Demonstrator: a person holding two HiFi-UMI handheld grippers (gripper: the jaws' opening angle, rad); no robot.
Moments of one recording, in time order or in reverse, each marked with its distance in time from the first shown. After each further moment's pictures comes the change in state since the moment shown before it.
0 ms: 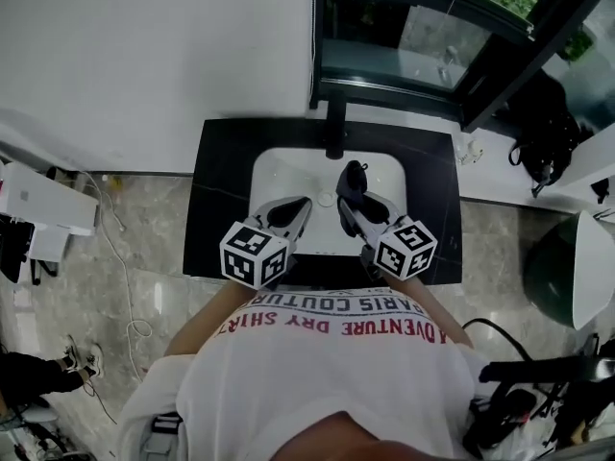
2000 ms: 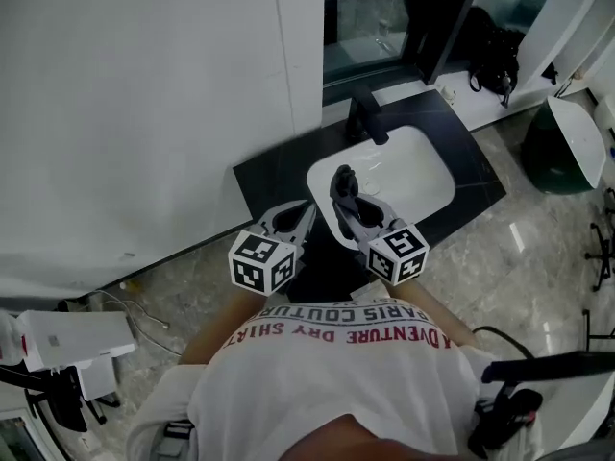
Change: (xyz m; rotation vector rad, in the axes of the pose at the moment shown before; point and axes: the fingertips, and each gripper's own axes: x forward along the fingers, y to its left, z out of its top) left arm -0.136 0.164 0.040 0.208 0.069 -0.376; right arm 0.168 0.163 0.008 -0.047 -0.182 -0.459
